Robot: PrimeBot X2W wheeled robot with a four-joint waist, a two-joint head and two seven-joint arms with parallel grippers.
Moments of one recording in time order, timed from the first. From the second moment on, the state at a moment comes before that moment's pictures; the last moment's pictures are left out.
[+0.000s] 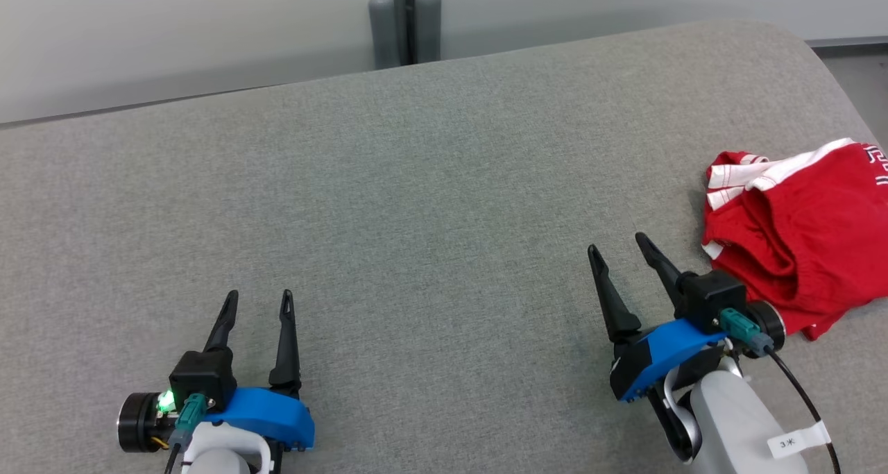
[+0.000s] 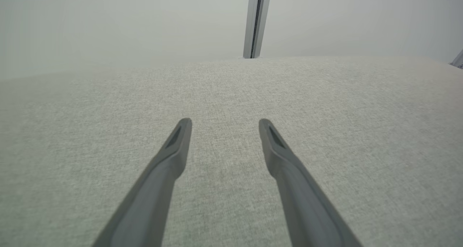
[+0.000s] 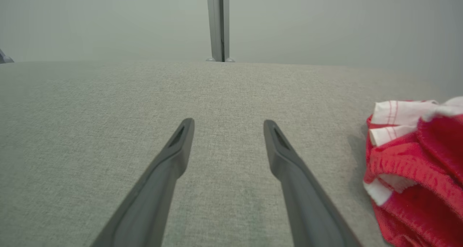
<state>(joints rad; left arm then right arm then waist) -0.16 0.05 -0.08 0.43 -0.10 -0.04 -0.26 -0.41 -0.05 0.14 0.59 0.08 0.13 -0.26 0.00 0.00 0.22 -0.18</state>
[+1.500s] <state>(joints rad) 0.06 0.05 -0.04 0.45 -0.27 -0.02 -0.23 -0.14 -0.05 0.15 0.58 0.23 0.13 -0.24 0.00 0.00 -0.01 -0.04</state>
